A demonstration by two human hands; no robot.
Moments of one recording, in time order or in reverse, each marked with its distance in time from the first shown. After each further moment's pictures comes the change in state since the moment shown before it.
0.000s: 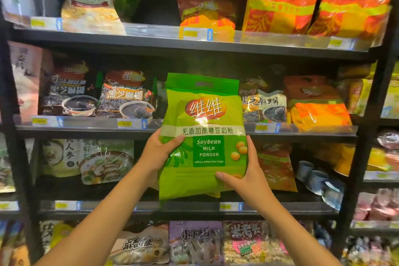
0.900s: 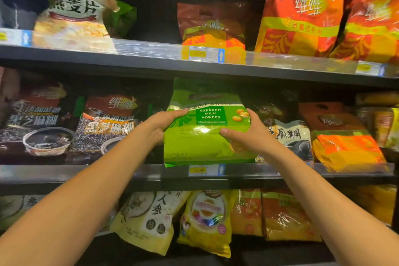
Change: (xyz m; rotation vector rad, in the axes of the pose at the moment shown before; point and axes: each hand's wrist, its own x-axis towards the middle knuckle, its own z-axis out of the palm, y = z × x) left_hand 0.230 0.076 -0.003 -0.056 -0.137 -0.339; right_hand 0.228 -0.065 -0.014 -0.116 0.073 0.035
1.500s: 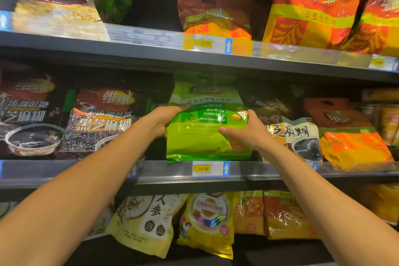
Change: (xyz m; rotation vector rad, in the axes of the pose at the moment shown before) left_hand 0.036 0.000 -0.004 0.029 0.015 0.047; right_hand 0.045 0.025 0.024 -0.070 0.009 0.045
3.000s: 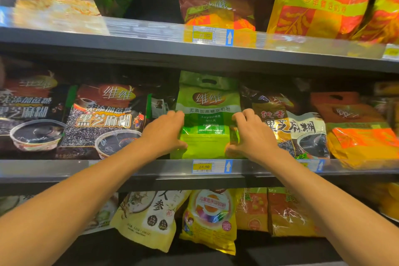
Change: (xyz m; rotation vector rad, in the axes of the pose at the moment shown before) left_hand -0.031 -0.045 -0.018 1.597 0.161 0.576; right_hand -0.003 0.023 0.013 -0.962 0.113 -0.387
